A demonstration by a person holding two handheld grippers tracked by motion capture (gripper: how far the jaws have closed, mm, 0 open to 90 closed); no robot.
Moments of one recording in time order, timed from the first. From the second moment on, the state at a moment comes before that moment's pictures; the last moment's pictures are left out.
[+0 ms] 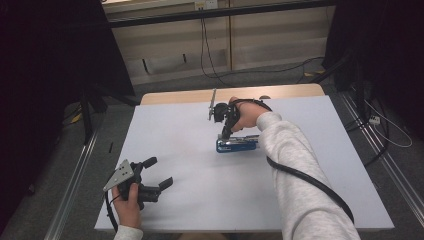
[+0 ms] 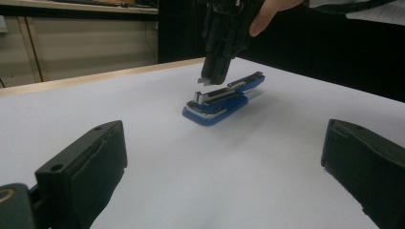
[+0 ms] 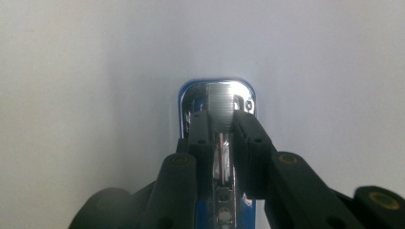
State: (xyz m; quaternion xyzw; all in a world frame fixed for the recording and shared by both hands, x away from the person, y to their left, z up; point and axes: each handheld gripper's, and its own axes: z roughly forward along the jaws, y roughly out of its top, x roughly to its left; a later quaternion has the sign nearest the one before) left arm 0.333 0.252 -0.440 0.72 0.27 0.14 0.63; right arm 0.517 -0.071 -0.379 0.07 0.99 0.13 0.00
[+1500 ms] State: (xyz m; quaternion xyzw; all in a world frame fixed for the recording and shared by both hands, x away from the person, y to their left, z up) left arm 0.334 0.250 -0.441 0.73 0.26 0.13 0.62; right arm 0.518 -0.081 -0.393 0.09 0.98 0.16 0.01
